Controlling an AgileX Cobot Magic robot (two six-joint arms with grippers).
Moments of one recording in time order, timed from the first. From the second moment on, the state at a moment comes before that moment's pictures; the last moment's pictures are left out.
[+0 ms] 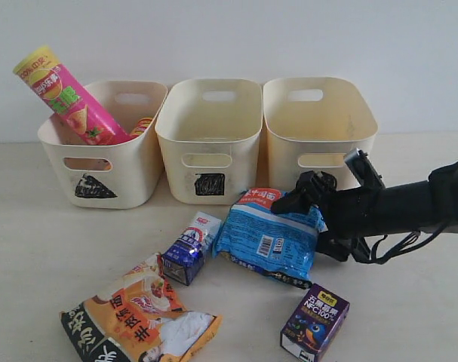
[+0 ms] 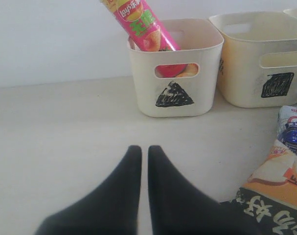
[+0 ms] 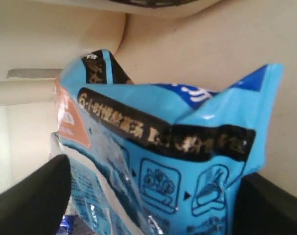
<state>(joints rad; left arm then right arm) 0.00 0.00 0.00 -0.22 0.28 0.30 0.14 2.10 -0.99 1.77 0.75 -1.12</state>
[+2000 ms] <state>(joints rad) 0.00 0.00 0.00 -0.20 0.28 0.30 0.14 1.64 -1.28 1.61 0.14 -1.16</state>
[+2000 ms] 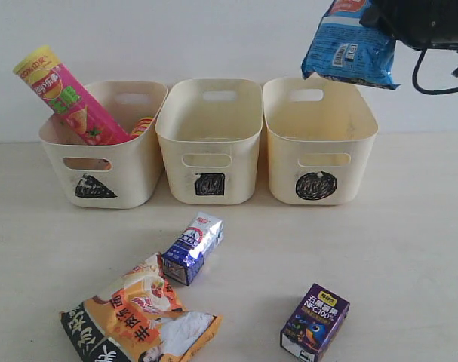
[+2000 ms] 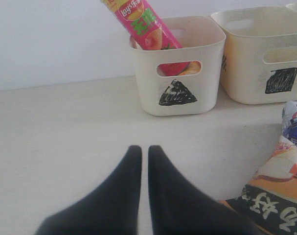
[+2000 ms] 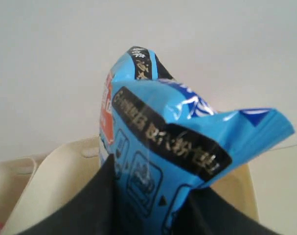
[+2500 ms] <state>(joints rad) 0.00 0.00 0.00 -0.20 0.28 0.30 0.14 1.92 -1.45 1.61 0.16 -1.17</state>
